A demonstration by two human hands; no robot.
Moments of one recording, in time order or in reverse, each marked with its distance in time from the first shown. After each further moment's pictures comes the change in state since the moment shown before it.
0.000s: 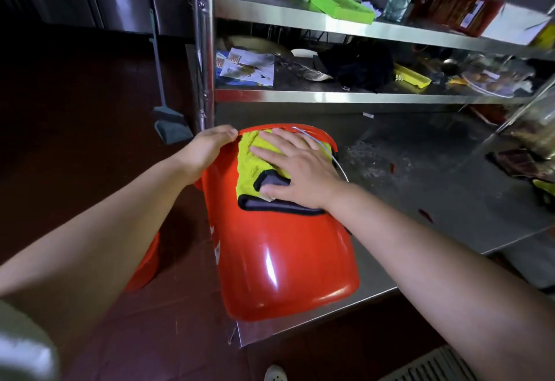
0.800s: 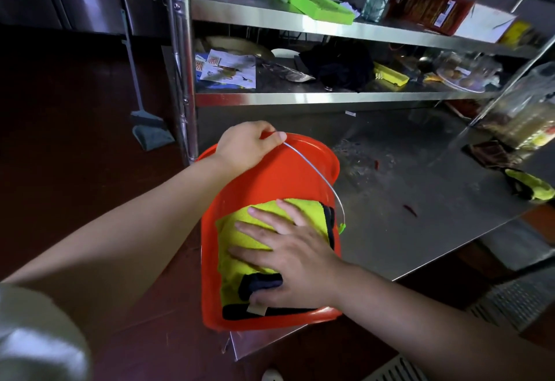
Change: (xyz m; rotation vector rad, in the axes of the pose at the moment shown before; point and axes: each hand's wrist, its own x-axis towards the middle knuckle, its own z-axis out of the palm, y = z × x) left_hand 0.045 0.024 0.069 0.769 0.092 0.244; right_hand -0.083 -0.058 0.023 0.014 0.024 -0.220
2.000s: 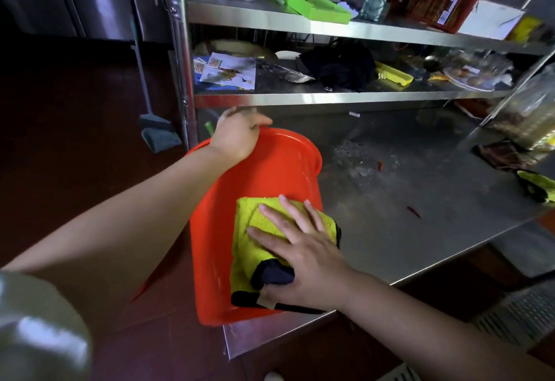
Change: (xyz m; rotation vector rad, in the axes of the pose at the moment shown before) left_hand 0.012 0.011 -0.003 0.103 0.036 0.055; right_hand -0.039 0.020 0.014 0.119 0.041 0.190
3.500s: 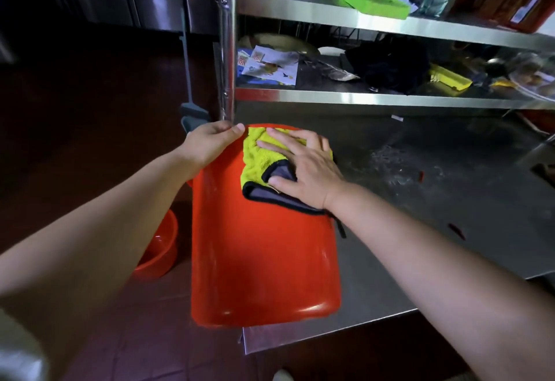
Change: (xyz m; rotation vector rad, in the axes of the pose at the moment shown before) left_hand -0.061 -0.084 -0.045 -0.565 -0.034 -0.449; right_hand 0.140 0.044 -0.012 0.065 0.087 0.039
